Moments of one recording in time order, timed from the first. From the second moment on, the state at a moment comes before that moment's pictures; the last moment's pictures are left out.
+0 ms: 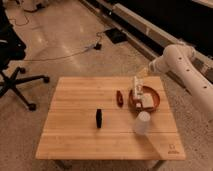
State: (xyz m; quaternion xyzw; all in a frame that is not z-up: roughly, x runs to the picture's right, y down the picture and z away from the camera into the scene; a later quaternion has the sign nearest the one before) arm 0.237 -0.087 0.820 0.05 -0.17 -0.77 0.61
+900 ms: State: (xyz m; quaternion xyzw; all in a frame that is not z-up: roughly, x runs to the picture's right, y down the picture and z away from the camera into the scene) arm 0.257 -0.052 0.789 0.06 -0.15 -0.77 0.62
